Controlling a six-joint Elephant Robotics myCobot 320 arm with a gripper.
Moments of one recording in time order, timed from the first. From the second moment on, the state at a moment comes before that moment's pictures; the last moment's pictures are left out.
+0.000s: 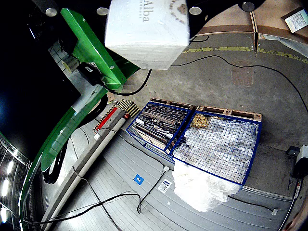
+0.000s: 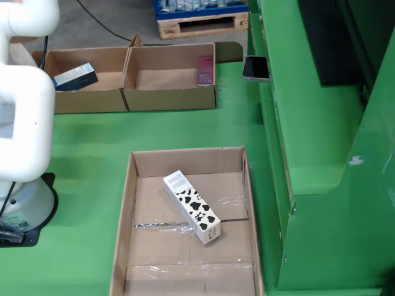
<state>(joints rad) 1.40 -0.90 -0.03 0.50 0.97 -0.38</state>
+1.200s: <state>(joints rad) 0.98 -0.97 -0.03 0.05 1.42 -0.13</state>
